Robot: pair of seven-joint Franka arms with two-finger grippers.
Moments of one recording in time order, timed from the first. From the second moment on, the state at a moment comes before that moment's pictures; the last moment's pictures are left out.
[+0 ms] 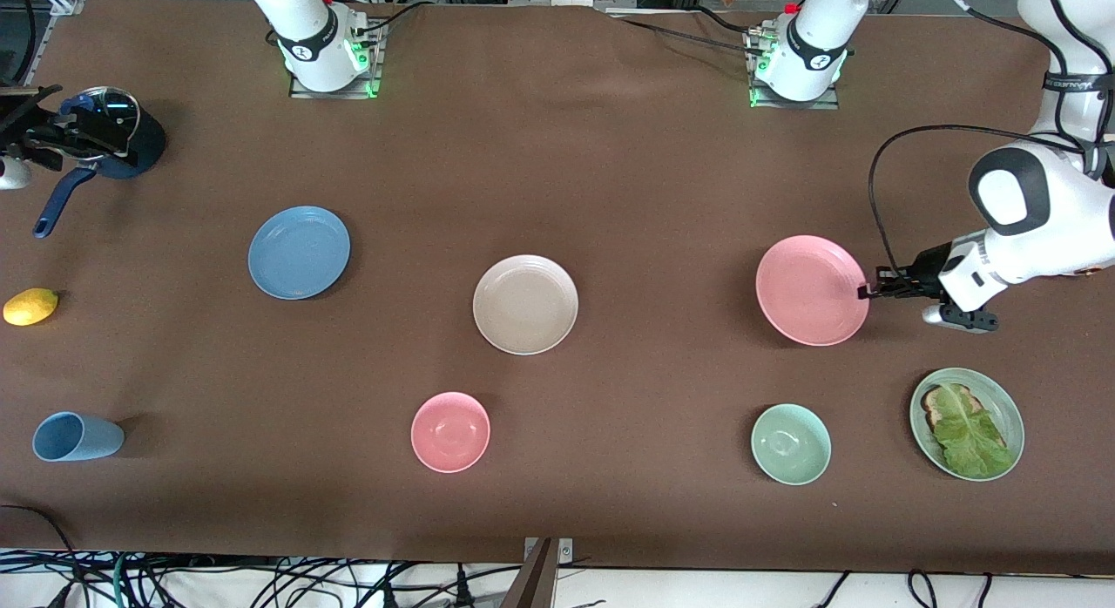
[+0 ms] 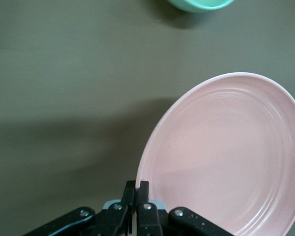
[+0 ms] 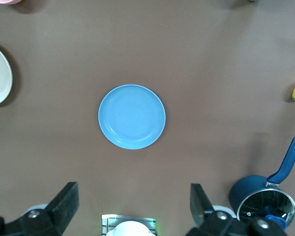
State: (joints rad) left arm 0.19 0.28 -0.08 -2.06 -0.44 2.19 0.40; right arm -0.06 -0.03 -0.01 -1.63 0.00 1.47 -0.12
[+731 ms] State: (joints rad) left arm -0.23 0.32 -0.17 -2.01 -0.44 2.40 -0.33; right arm -0.06 -0.03 -0.01 -1.63 0.00 1.46 -0.12
